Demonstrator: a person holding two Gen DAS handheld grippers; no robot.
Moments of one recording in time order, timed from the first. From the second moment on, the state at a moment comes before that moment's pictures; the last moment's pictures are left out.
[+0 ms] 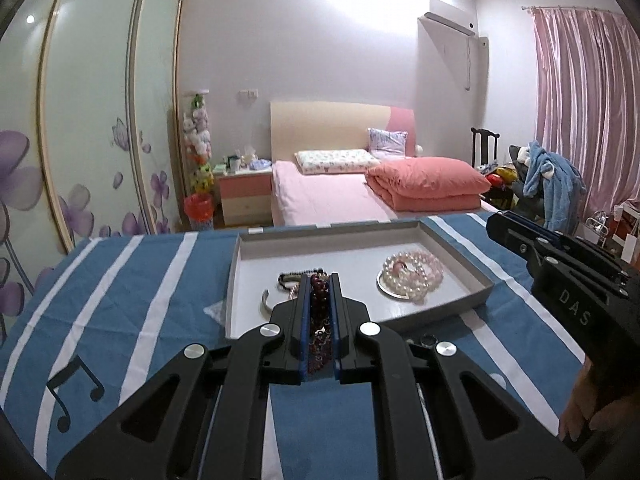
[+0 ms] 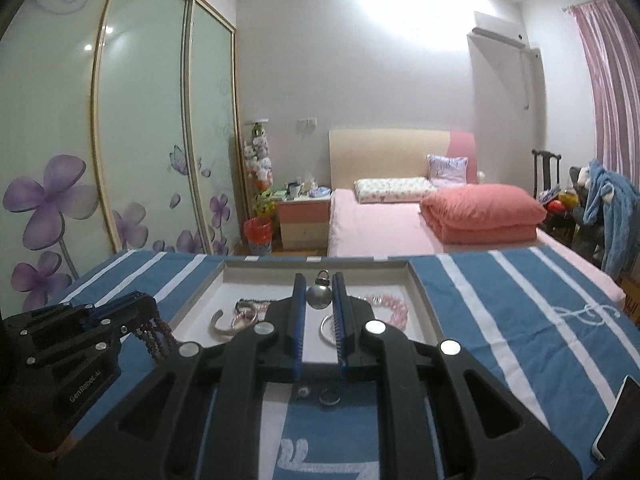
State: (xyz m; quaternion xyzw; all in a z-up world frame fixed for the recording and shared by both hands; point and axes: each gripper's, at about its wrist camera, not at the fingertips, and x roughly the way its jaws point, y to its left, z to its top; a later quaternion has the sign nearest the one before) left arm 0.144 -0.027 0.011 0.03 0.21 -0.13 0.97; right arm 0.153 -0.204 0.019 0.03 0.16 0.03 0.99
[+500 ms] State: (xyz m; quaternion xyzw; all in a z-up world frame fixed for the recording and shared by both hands) left arm 0.167 -0.034 0.020 0.04 0.18 -0.10 0.98; right arm 0.175 -0.207 0.028 0.02 0.13 0.00 0.99
